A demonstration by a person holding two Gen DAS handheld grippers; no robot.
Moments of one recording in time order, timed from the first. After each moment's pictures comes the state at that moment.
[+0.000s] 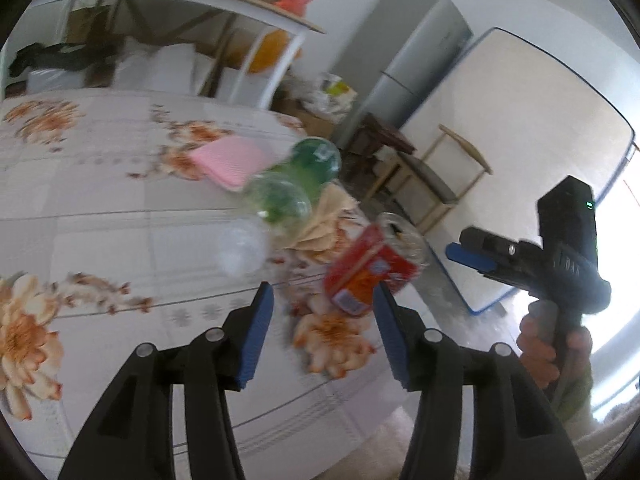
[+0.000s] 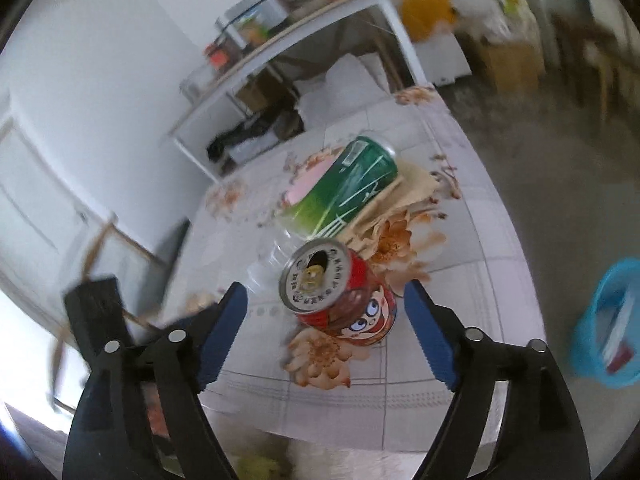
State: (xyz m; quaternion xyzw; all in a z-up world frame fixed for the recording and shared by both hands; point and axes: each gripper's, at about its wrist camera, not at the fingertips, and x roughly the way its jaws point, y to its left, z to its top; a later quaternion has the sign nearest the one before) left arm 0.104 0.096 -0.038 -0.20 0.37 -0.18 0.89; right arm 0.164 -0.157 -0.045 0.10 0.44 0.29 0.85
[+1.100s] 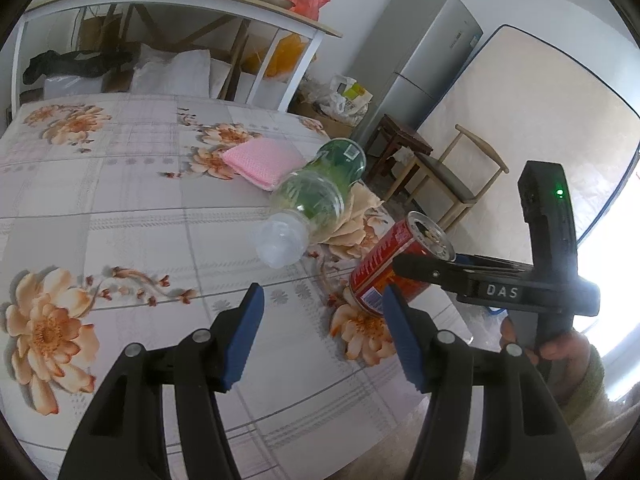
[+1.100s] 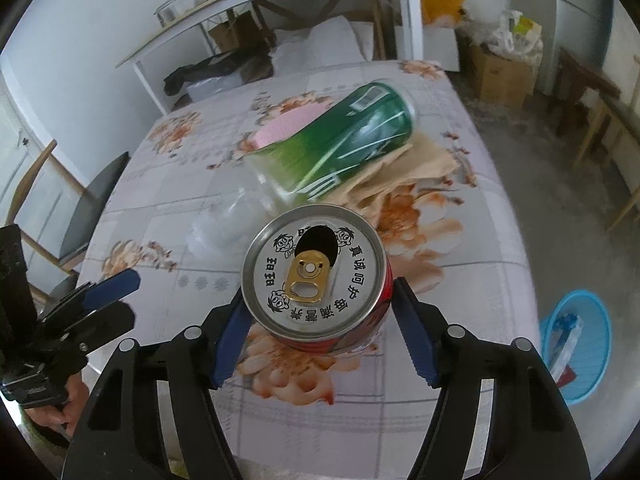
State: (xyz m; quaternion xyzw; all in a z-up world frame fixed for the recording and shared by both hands) left arm 0.087 0.112 -0.039 -0.18 0.37 -0.16 0.90; right arm 0.165 -0.110 -0.076 -0.01 0.48 0.24 0.84
